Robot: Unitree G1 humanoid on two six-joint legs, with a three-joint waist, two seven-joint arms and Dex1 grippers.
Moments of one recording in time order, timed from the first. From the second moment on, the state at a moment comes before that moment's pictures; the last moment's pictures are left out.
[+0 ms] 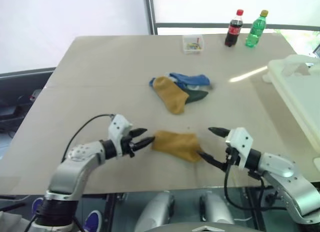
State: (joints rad) left arm -0.08 0.57 -0.01 -0.24 -0.38 0.51 -0.75; right arm 0.04 -0.58 0.20 -0.50 0.22 0.35 0.68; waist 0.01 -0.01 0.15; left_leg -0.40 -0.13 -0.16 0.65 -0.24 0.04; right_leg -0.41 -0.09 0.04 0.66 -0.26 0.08
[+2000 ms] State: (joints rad) left arm -0.53 0.23 -0.04 0.11 -0.30 0.63 -0.40; right arm 0.10 -0.59 -0.05 -0.61 0.32 0.35 0.62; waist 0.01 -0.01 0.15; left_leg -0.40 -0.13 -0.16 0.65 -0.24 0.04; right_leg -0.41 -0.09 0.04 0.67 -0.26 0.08
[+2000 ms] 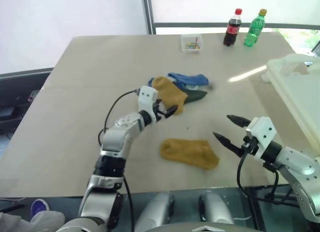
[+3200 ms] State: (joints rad) left arm -0.52 0.15 0.01 0.03 -0.33 0.87 -0.30; right arm 0.12 -0.59 -0.05 -0.61 0.32 0.34 0.62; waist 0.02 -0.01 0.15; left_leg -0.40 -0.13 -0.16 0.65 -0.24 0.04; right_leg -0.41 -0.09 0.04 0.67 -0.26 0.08
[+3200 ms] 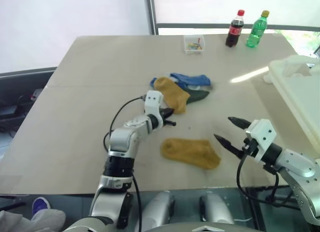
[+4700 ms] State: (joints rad) left arm 0.18 0.56 0.41 -0.56 -0.73 0.91 -0.58; right arm 0.02 -0.57 0.07 -0.54 0.32 0.33 0.71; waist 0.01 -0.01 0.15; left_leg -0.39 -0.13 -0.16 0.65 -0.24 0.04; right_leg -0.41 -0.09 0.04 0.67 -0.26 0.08
